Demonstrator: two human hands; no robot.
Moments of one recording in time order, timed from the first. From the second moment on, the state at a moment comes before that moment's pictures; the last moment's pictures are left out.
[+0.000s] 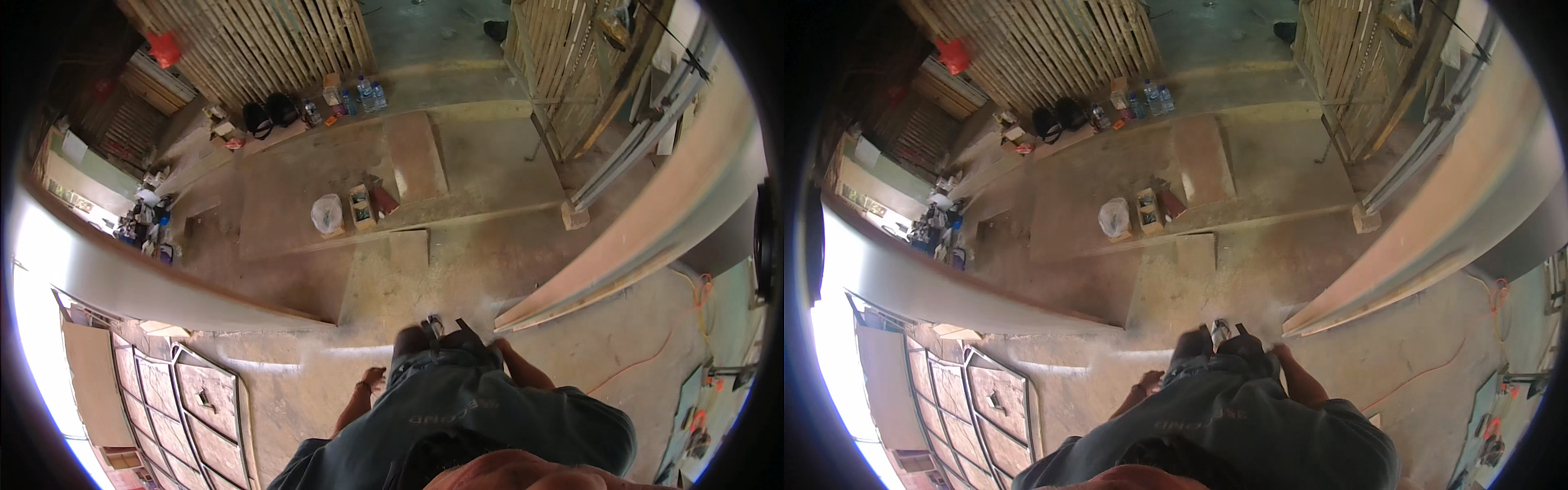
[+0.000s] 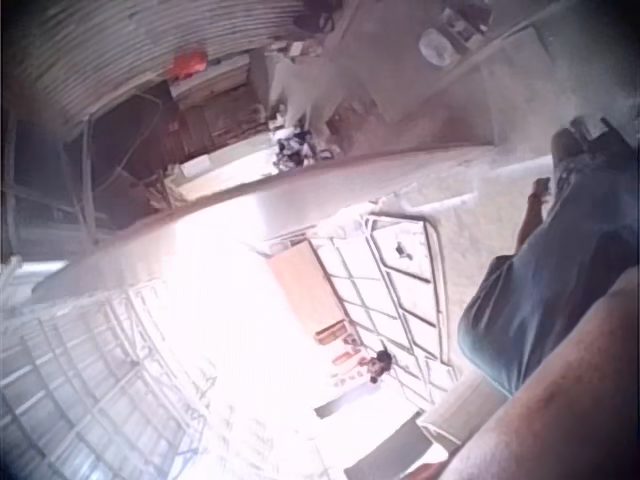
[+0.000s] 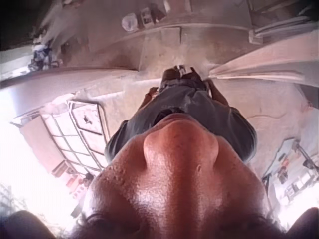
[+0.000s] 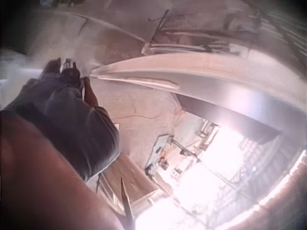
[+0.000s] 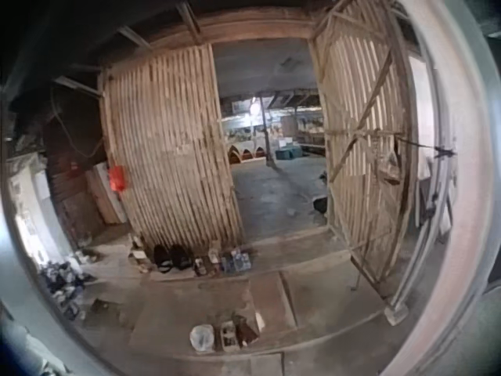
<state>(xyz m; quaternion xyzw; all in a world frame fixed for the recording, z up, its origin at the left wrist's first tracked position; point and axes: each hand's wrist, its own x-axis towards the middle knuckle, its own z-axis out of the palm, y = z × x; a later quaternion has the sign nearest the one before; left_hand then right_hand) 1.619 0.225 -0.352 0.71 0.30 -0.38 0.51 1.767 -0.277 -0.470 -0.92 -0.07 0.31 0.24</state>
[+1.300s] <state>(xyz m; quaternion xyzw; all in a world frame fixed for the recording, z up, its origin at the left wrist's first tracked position) 3.328 0.365 -0.067 0.87 0.01 -0.38 0.32 3.296 -0.164 -0.176 -0.75 0.35 0.35 0.43</state>
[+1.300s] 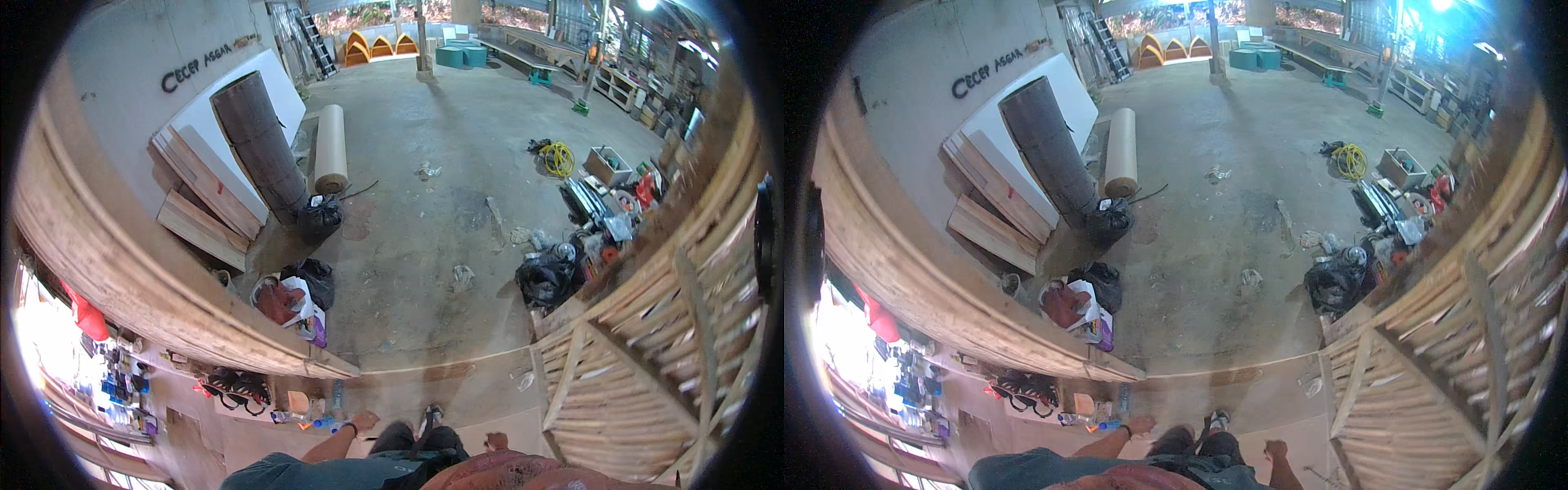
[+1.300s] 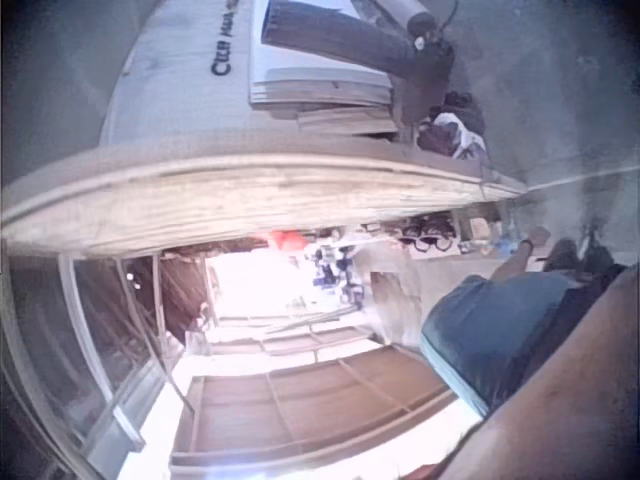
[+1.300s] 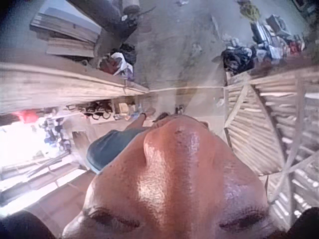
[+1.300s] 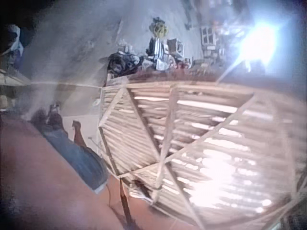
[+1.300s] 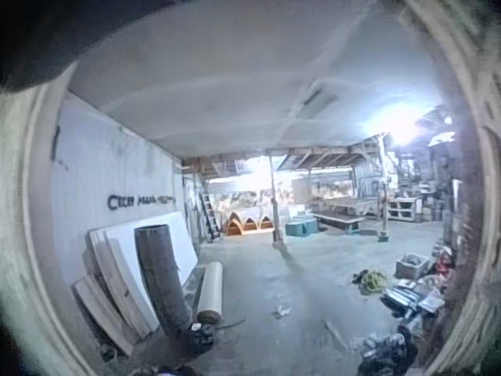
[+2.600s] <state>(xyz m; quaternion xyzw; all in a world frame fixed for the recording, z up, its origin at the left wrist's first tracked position) 4.572 0.652 0.086 0.71 0.18 -0.45 0.51 4.706 0.102 0.019 -0.78 0.23 0.47 0.33</state>
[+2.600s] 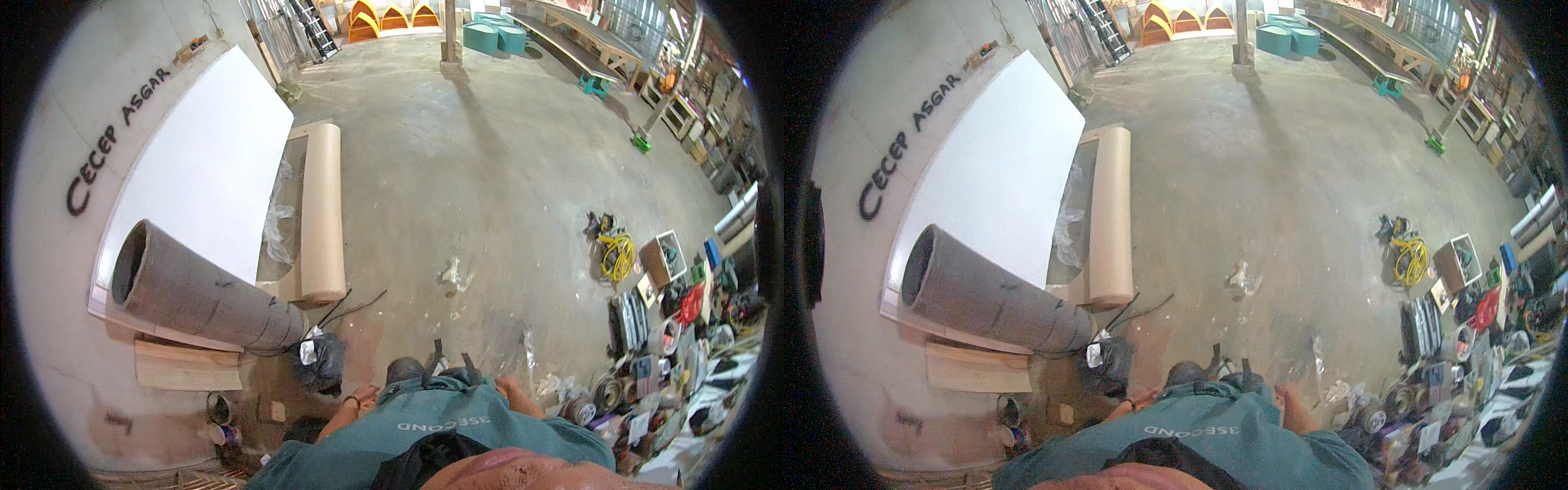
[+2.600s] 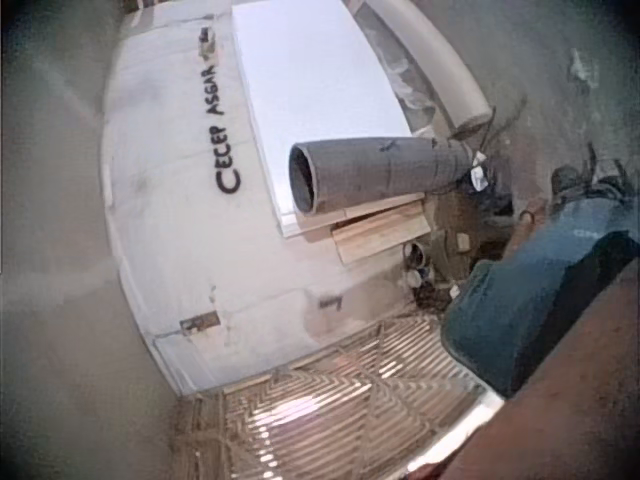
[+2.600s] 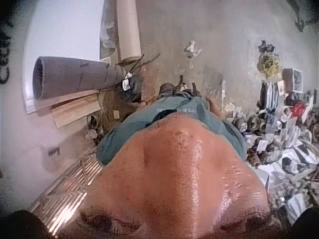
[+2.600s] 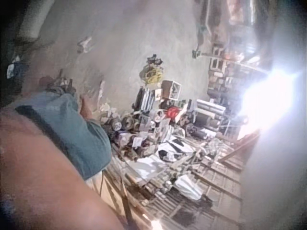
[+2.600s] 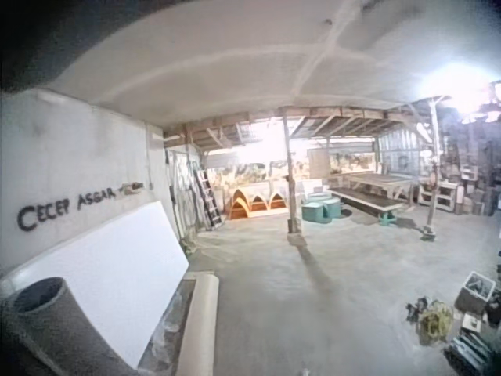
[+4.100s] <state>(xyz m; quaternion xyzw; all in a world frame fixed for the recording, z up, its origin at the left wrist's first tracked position) 6.298 1.147 0.094 0.59 0.51 -0.46 0.43 6.712 0.762 0.210 -0.83 0.08 0.21 0.51</state>
